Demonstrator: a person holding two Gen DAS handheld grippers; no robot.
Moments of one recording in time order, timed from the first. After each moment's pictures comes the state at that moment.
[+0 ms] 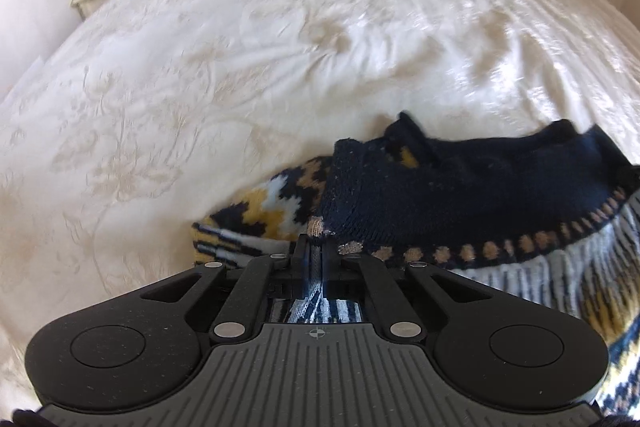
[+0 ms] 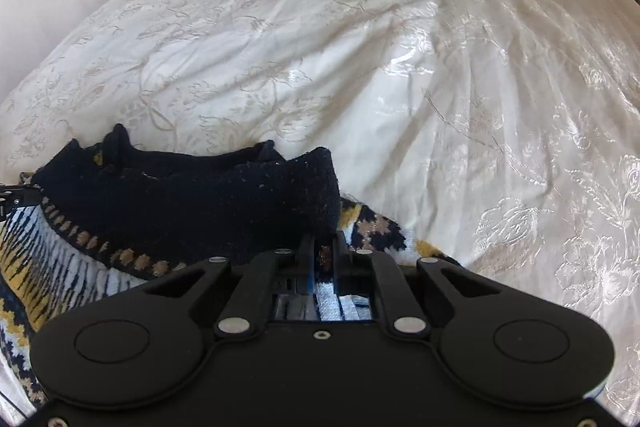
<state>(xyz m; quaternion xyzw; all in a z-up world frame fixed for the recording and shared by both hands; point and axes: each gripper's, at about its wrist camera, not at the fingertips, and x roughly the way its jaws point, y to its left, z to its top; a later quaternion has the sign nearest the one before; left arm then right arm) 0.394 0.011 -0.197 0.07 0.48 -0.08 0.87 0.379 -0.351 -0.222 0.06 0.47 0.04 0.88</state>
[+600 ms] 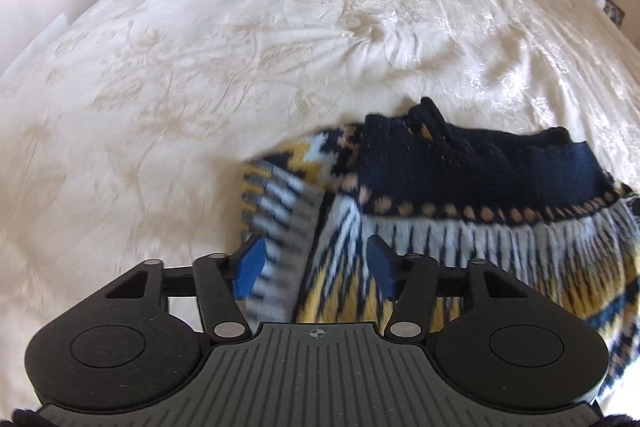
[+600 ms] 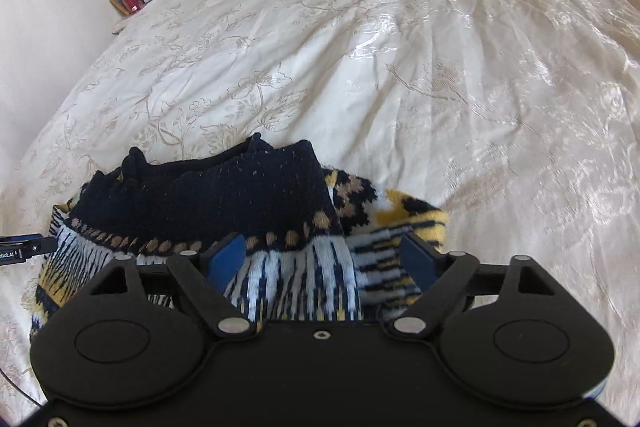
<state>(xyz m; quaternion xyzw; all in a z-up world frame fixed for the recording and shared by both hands) 0.348 0.045 -0.173 0.01 0.49 -0.06 0.87 0.325 -0.386 -0.214 0.17 0.45 0.05 0.88</state>
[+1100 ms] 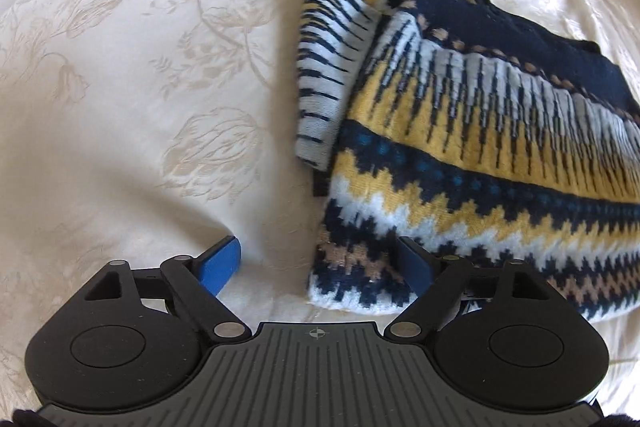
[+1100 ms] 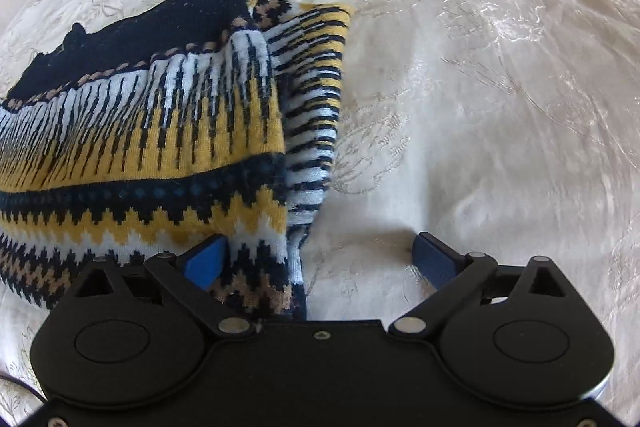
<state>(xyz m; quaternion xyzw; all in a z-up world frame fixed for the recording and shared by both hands) 0.284 0.072 -0.217 -0.01 0.57 0.00 0.82 0.252 -0.379 -0.254 0.11 0.54 -0.04 0.83</state>
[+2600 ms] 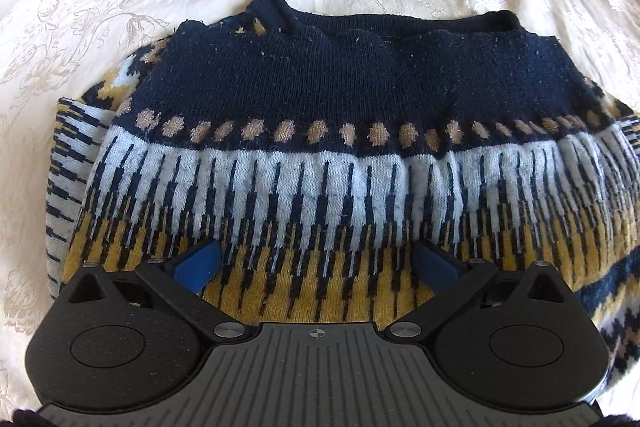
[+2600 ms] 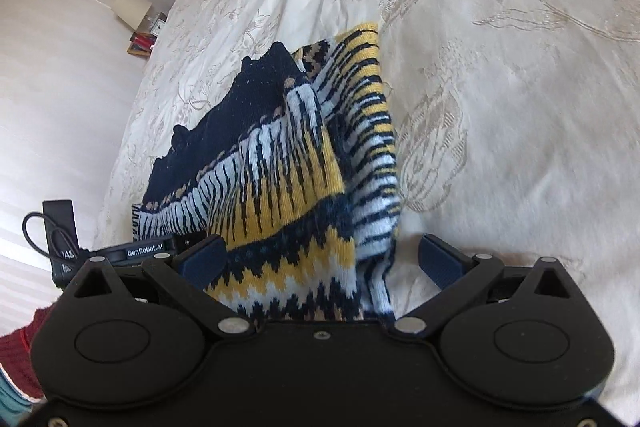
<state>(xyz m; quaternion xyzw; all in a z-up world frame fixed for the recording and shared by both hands) 0.353 -0.087 -0.230 0.07 0.57 -0.06 0.82 0.255 -0.431 -0.261 0.39 0.47 0.11 0.79</state>
